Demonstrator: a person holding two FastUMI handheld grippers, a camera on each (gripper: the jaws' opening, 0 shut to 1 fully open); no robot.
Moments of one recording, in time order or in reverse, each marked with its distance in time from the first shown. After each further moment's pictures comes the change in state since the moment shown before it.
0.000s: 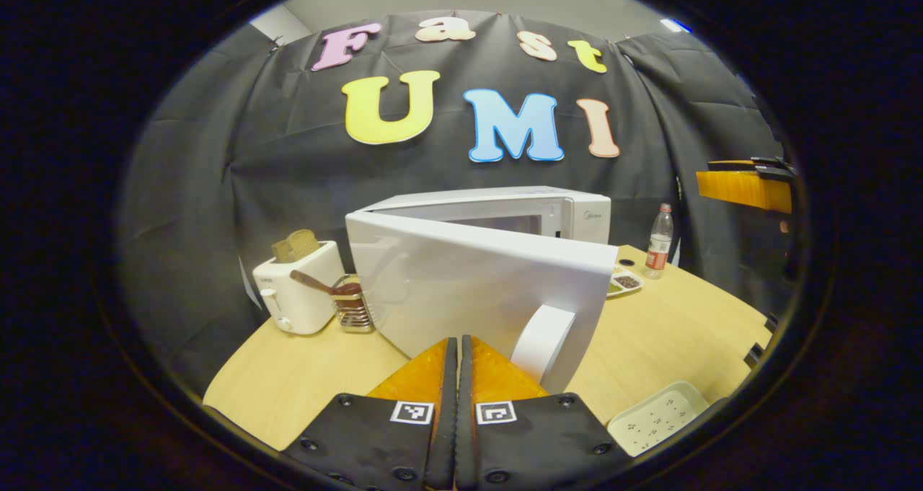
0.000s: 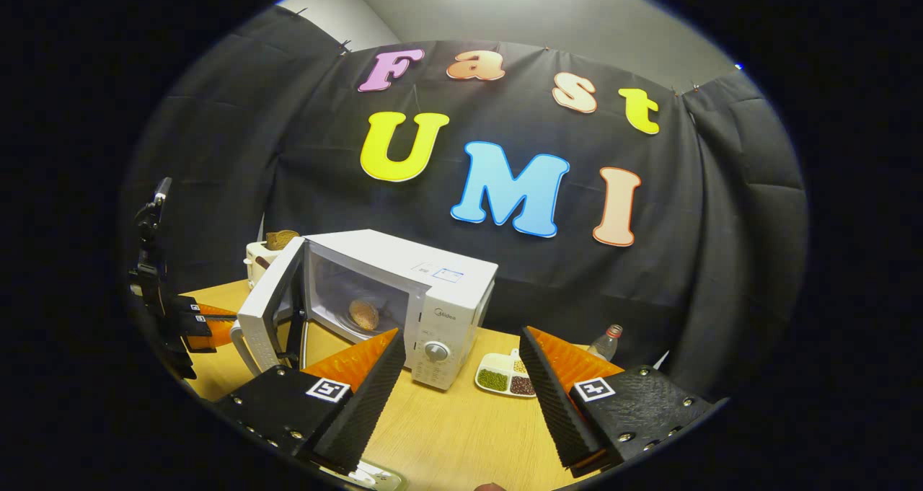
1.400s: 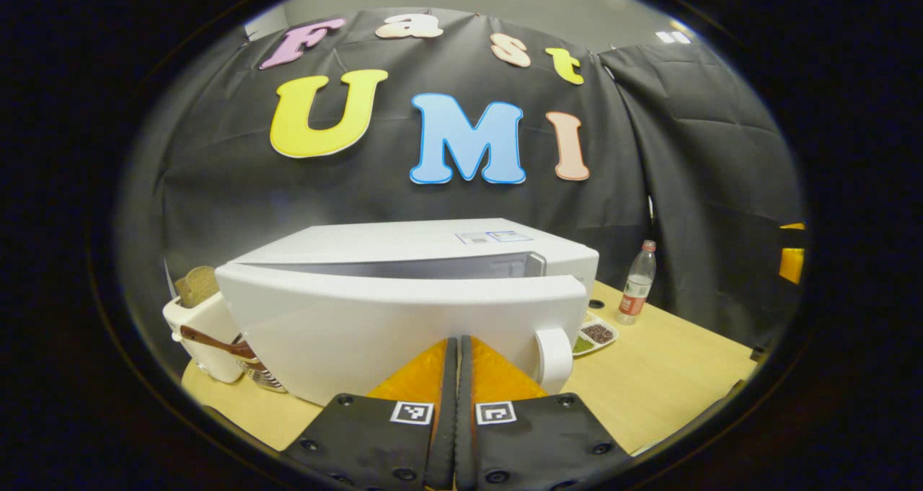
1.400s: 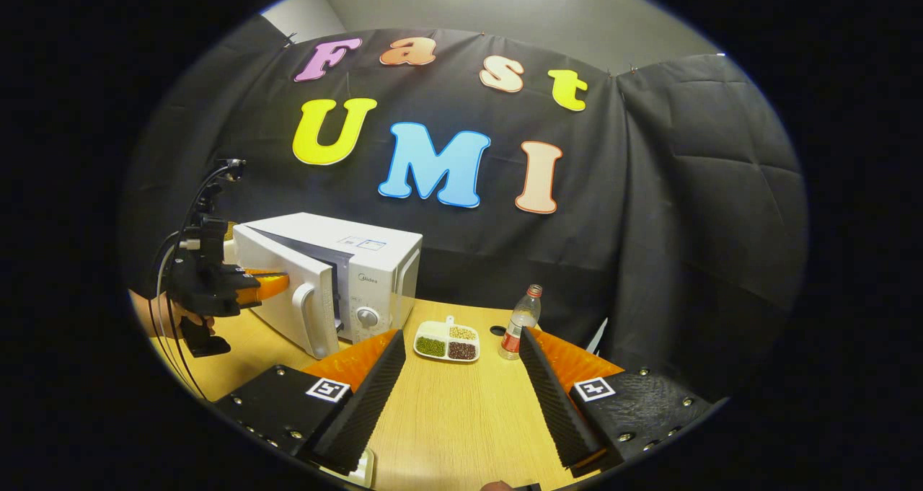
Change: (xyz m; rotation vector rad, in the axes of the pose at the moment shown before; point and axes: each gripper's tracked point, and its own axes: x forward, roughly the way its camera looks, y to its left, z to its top) left arm 0.140 -0.063 0.079 -0.029 -0.076 -0.168; right arm -0.050 -0.069 -0.028 0.060 0.092 -0.238
